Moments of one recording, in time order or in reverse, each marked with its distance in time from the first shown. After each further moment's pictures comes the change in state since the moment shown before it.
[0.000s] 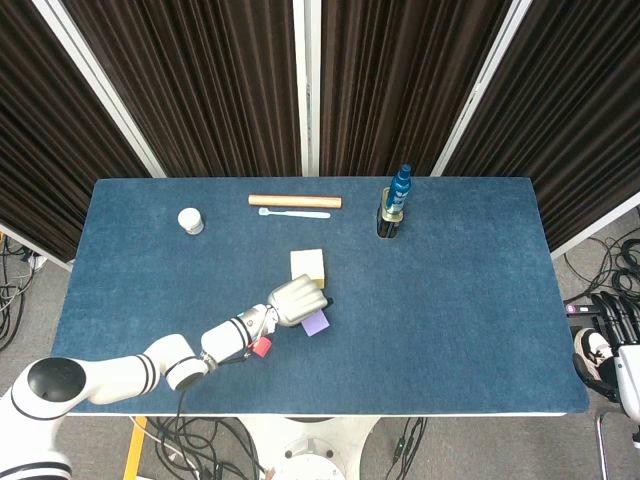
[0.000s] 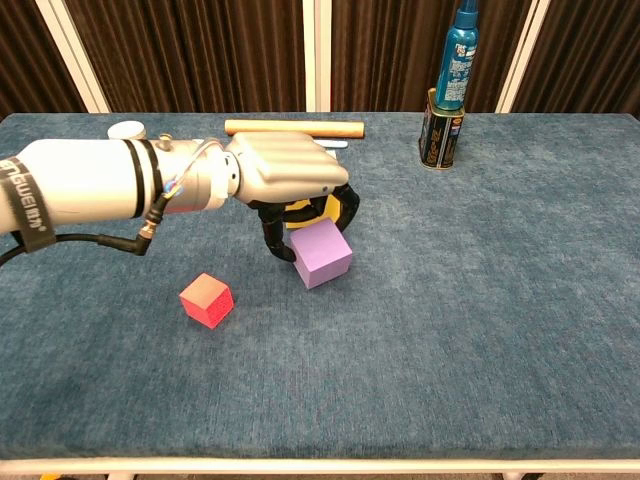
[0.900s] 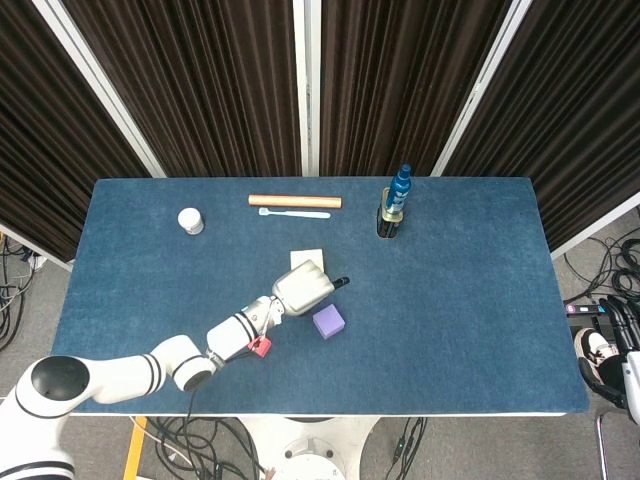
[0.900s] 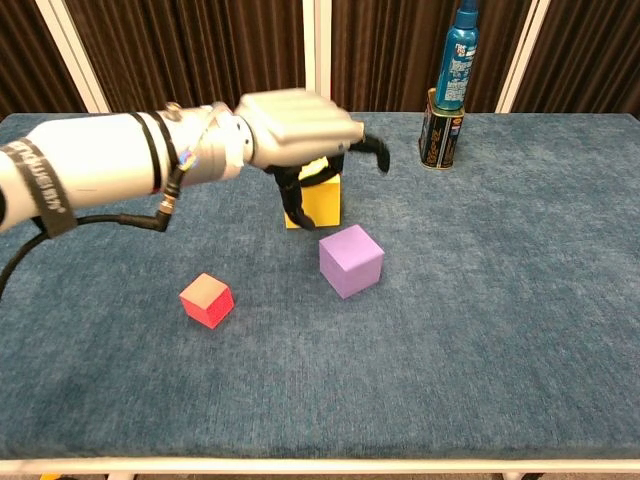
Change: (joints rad) left arm 0.001 0.008 -0.026 -0.051 -0.094 0.140 0.098; right arm -0.022 0.002 -0.001 0.007 -0.022 0.033 0.018
